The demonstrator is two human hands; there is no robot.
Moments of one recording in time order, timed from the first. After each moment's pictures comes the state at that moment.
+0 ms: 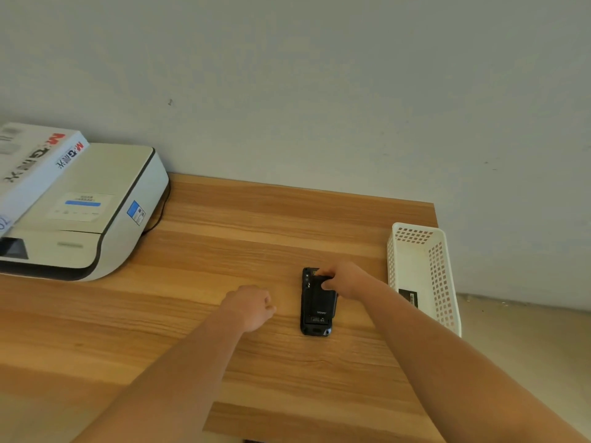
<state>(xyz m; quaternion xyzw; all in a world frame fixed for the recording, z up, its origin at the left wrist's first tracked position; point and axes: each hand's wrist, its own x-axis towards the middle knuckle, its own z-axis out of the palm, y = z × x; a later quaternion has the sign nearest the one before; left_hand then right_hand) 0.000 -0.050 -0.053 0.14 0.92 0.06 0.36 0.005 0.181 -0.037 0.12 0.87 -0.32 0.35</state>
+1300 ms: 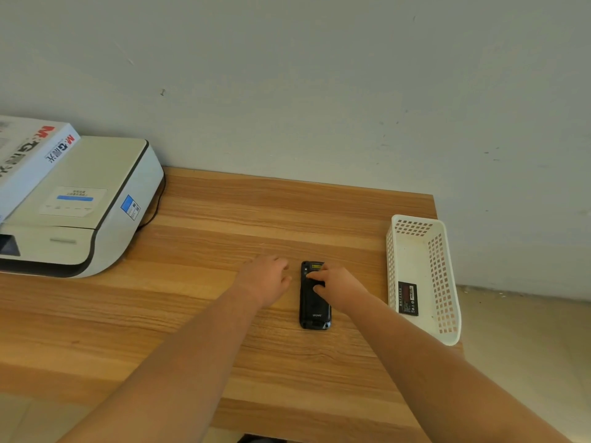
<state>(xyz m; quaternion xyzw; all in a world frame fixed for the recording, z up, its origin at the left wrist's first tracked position) -0.016 -0.013 -0.035 0.24 0.95 0.06 0.20 0.023 0.164 -0.073 0.03 0.94 -0.21 0.27</state>
